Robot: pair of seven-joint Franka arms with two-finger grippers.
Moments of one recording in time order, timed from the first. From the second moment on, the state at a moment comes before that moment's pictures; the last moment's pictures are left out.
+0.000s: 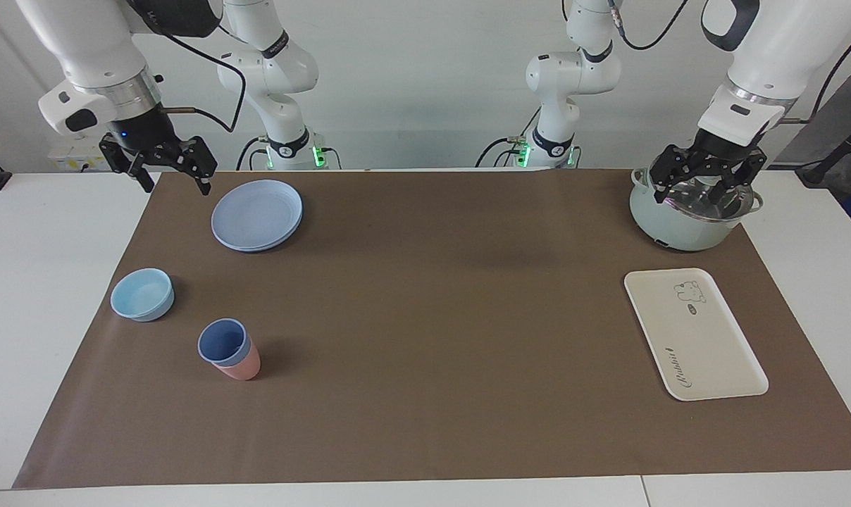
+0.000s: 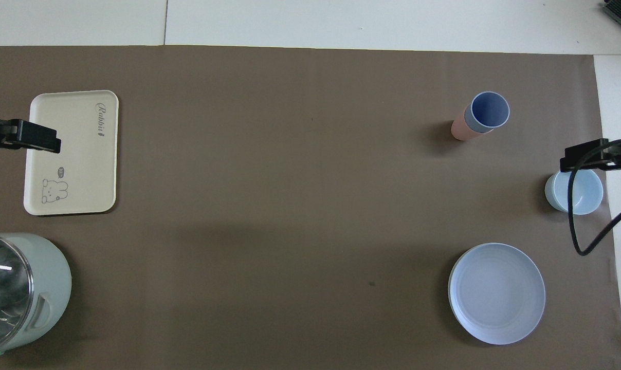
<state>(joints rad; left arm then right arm) -0.04 0.03 -0.02 -1.52 0.00 1.62 0.06 0.04 -0.03 -0.06 -1.59 -0.03 1.58 0.05</state>
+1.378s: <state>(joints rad) -0.04 0.03 -0.02 -1.54 0.00 1.62 0.06 -0.14 0.04 -0.07 -1.98 0.51 2.22 -1.28</state>
